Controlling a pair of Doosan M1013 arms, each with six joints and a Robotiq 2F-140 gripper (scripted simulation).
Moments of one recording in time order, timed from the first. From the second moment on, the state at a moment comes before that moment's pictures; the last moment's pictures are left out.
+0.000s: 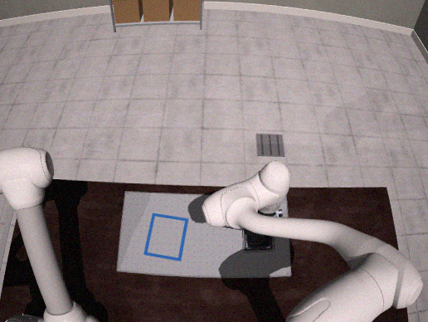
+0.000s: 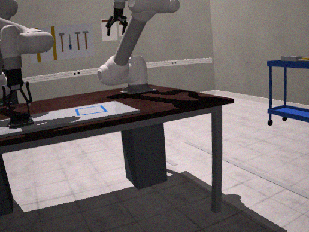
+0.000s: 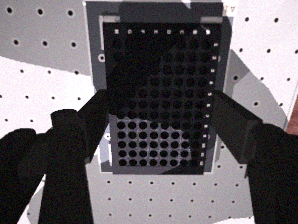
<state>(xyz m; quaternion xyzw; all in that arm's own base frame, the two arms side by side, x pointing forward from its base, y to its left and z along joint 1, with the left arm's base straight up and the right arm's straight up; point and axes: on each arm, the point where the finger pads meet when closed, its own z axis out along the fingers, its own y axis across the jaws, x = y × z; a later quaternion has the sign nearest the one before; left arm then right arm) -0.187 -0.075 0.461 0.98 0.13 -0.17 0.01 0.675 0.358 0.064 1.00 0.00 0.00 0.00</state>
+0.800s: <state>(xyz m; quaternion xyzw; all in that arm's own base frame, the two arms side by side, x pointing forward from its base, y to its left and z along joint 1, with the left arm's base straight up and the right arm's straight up) -0.187 -0.075 0.461 0.98 0.13 -0.17 0.01 0.675 0.358 0.062 1.00 0.00 0.00 0.00</state>
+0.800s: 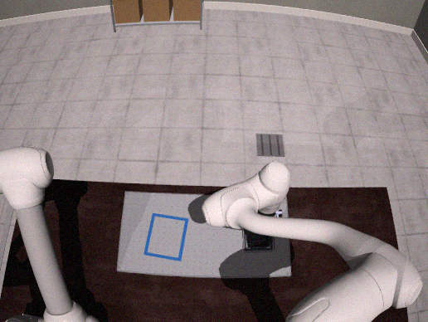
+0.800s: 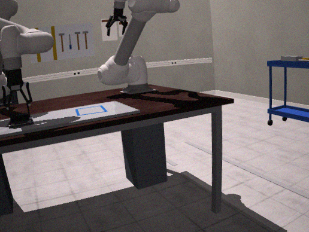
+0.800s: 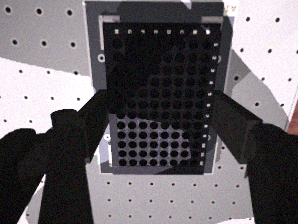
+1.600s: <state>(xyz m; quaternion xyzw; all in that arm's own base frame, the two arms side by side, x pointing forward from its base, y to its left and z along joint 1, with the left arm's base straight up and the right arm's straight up) -0.187 -0.075 0.461 0.98 0.13 -0.17 0.01 0.675 0.358 0.059 1.00 0.00 0.00 0.00</state>
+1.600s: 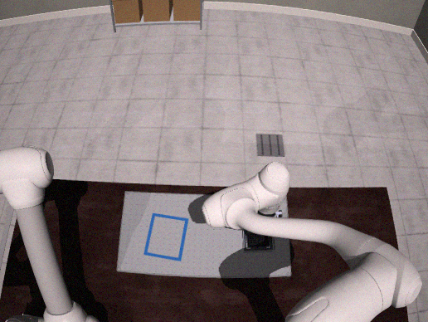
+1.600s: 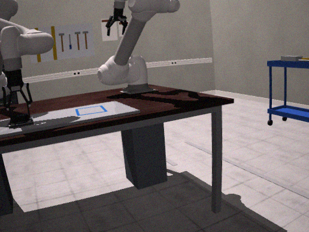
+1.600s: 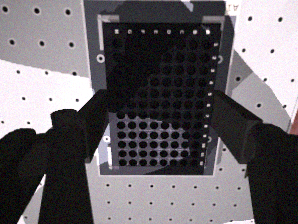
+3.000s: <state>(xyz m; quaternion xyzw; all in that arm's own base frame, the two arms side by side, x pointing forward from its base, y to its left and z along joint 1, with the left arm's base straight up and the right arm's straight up) -0.187 -0.075 0.461 0.98 0.13 -0.17 0.01 0.675 0.358 0.053 1.00 0.00 0.00 0.00</state>
